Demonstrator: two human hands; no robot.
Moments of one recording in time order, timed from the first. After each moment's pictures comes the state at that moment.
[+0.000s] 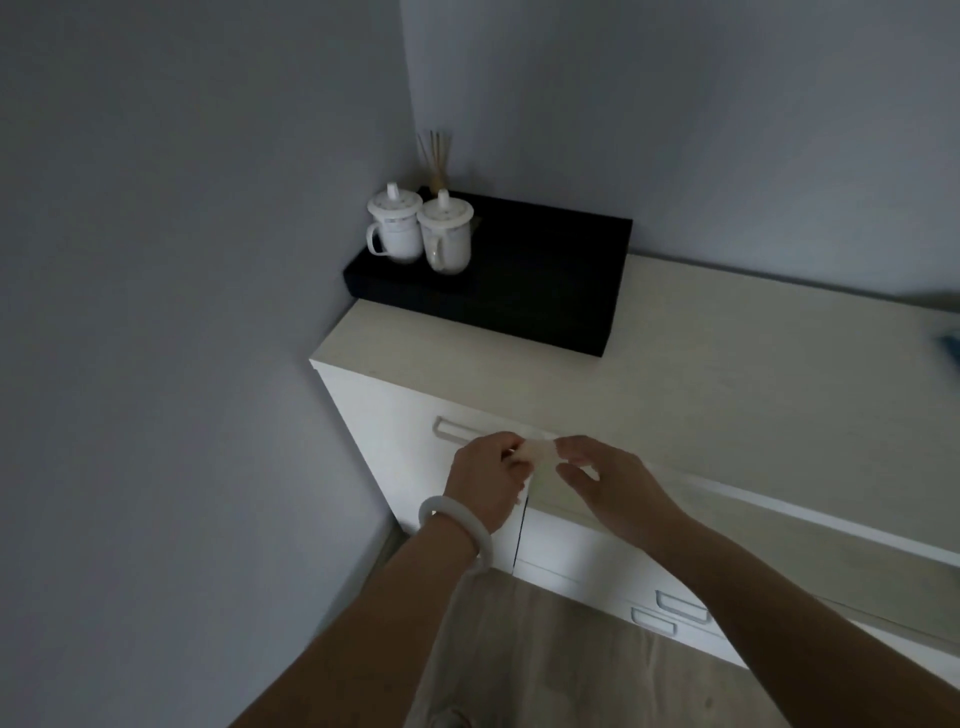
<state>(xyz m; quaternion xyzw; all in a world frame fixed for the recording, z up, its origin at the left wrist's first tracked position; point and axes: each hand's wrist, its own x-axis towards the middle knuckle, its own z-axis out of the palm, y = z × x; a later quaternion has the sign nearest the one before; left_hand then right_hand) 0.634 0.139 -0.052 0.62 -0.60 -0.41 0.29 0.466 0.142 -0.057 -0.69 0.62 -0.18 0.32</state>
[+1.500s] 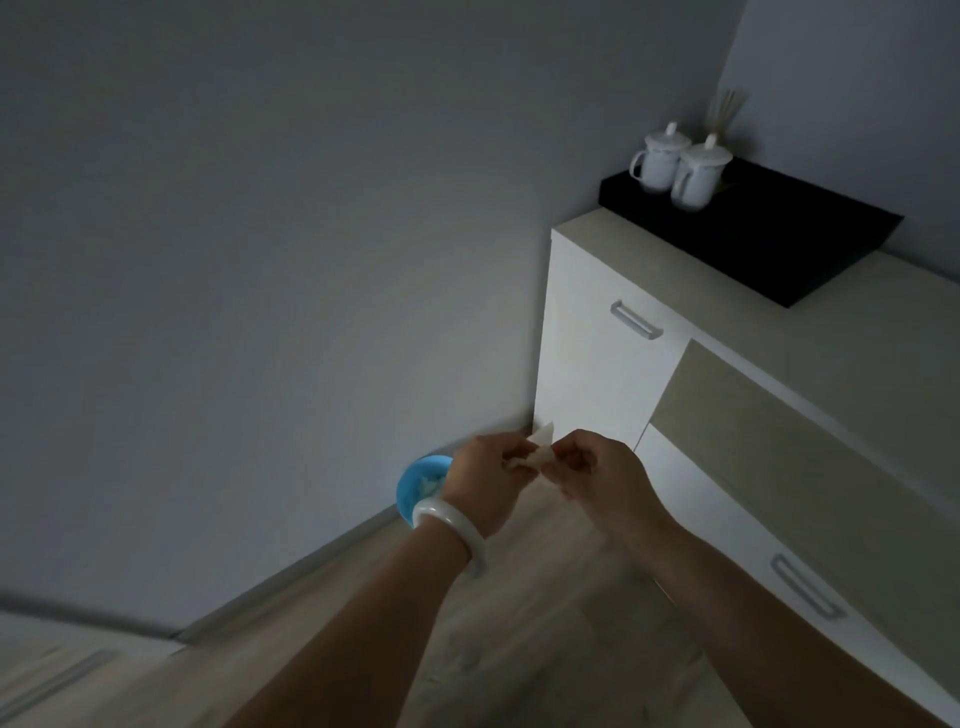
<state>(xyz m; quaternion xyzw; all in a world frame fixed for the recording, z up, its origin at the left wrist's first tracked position) 0.616 0.466 -0.030 0.79 -0.42 -0.27 0.35 0.492 0.376 -0.048 -0.76 0.37 -0.19 0.50</state>
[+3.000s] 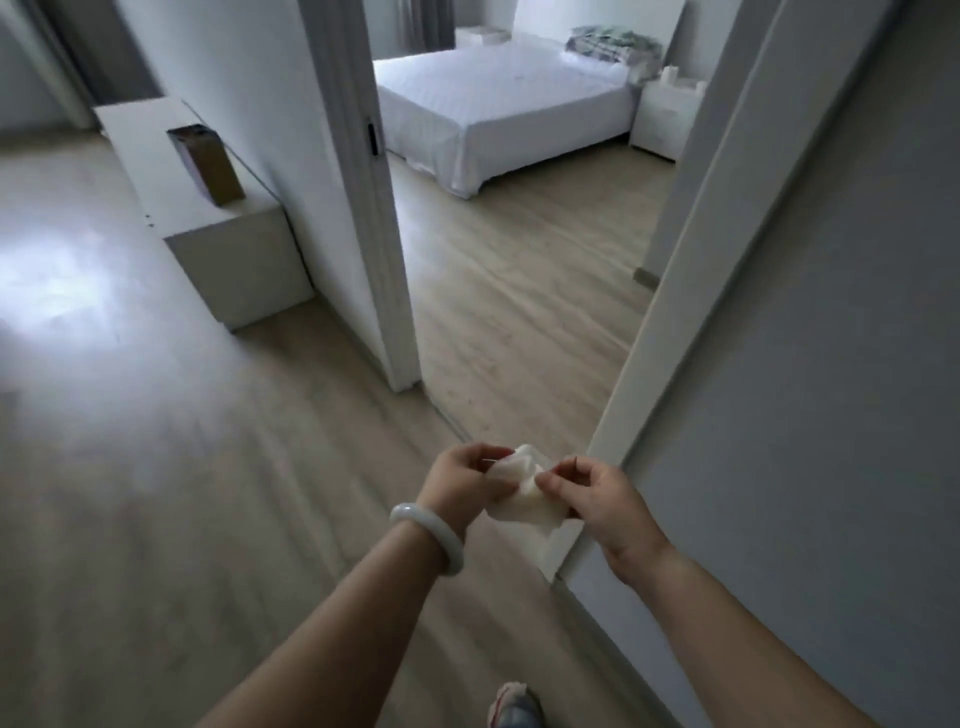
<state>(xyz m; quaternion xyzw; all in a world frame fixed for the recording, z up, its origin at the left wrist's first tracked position) 0.999 1.102 -0.060 0.63 0.31 0.02 0.71 1.068 0.950 -0.061 -0.73 -0.10 0.29 0.61</state>
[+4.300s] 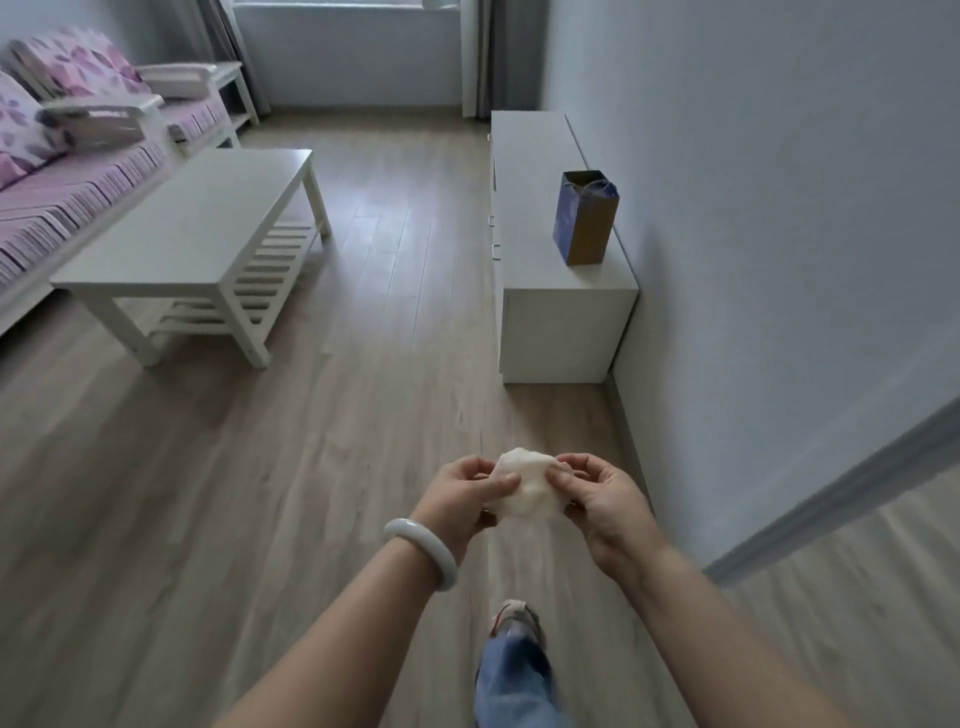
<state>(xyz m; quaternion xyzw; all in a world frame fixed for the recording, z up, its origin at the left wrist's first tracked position) 0.998 1.872 -0.078 0.40 0.47 0.25 0.74 1.151 1.813 -0.087 -0.57 -0.15 0.54 0.60</state>
